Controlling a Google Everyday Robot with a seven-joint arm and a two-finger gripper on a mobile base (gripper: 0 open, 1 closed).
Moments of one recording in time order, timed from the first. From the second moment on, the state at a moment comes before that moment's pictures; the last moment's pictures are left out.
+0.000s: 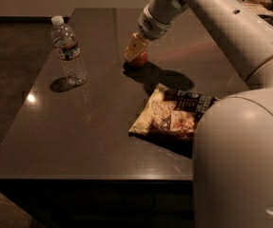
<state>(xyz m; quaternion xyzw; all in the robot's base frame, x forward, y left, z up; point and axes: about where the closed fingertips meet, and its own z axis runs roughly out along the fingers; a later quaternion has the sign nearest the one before) 0.728 -0.031 0.887 -0.43 0.87 0.13 0.23</state>
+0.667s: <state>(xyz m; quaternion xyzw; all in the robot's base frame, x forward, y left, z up) 0.681 -0.045 0.959 -0.45 0.84 0.13 0.28</state>
